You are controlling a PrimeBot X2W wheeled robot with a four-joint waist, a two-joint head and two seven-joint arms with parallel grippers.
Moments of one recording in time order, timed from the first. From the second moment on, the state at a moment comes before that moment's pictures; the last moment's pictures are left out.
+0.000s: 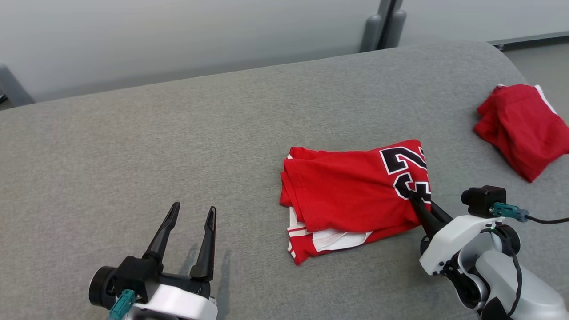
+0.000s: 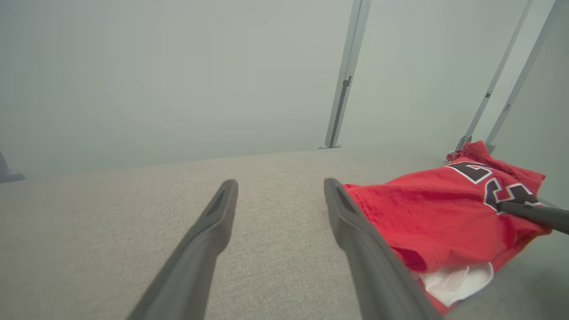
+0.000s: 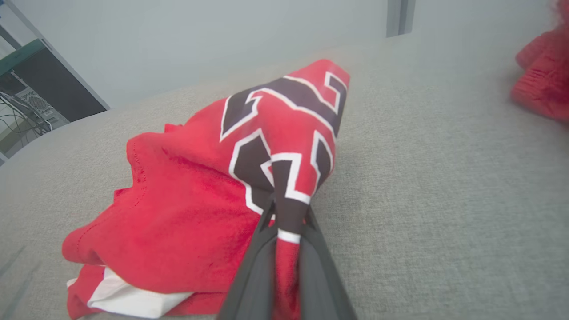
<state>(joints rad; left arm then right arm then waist) -0.01 0.05 -0.16 0.10 -0.19 -0.03 -0.25 -0.55 -0.30 0.77 0.75 0.91 0.13 -0.24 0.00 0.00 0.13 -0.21</state>
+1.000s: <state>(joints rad) -0.07 0.08 -0.18 0.07 -0.15 -0.05 -0.25 -0.67 -0.35 0.64 0.72 0.77 0.13 -0.25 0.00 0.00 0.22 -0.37</state>
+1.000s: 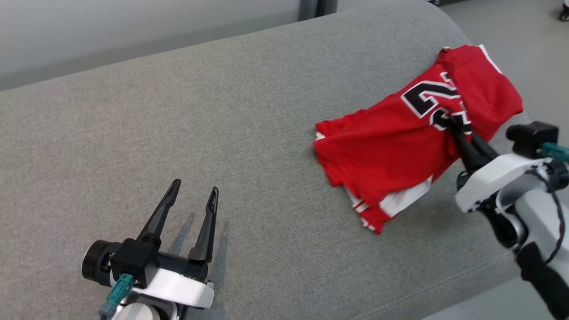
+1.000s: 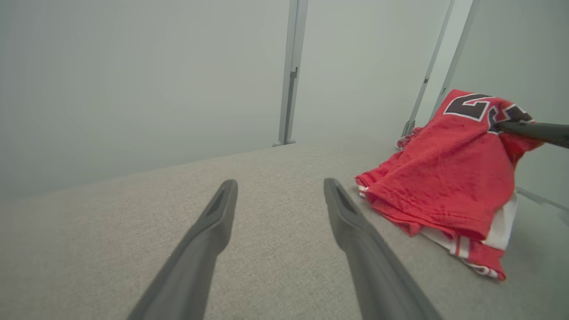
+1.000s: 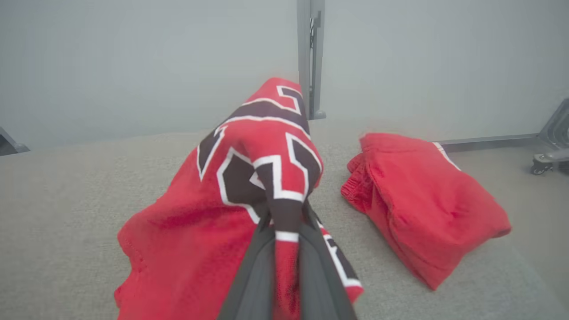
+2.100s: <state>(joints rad) -0.20 0.14 -0.22 -0.09 -0.10 -0.05 -0.16 -0.97 -0.63 0.24 1.06 0.71 0.13 -0.25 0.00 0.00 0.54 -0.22</state>
